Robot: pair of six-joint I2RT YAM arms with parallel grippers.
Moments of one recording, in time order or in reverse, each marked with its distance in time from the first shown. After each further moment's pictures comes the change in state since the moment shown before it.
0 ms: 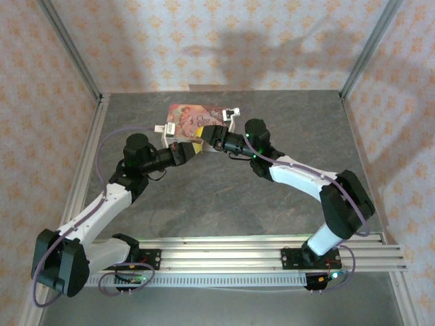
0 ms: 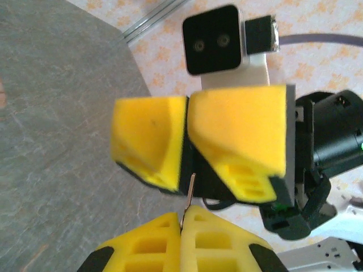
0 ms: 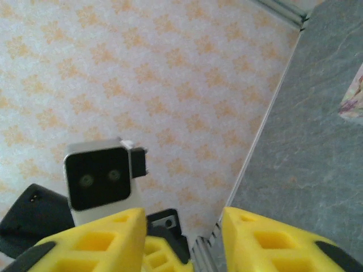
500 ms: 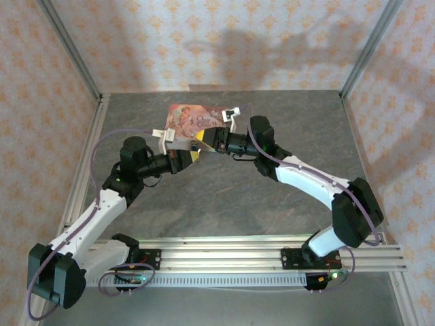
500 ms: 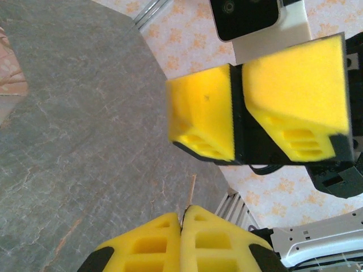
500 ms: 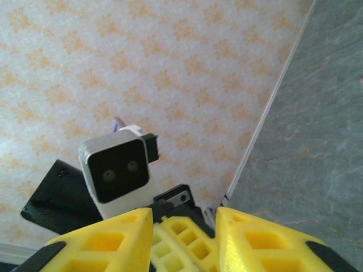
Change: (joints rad) left arm 0.002 -0.082 0.008 -0.180 0.008 0.169; right arm 0.011 -0.085 0.028 -0.155 -0.096 -0.019
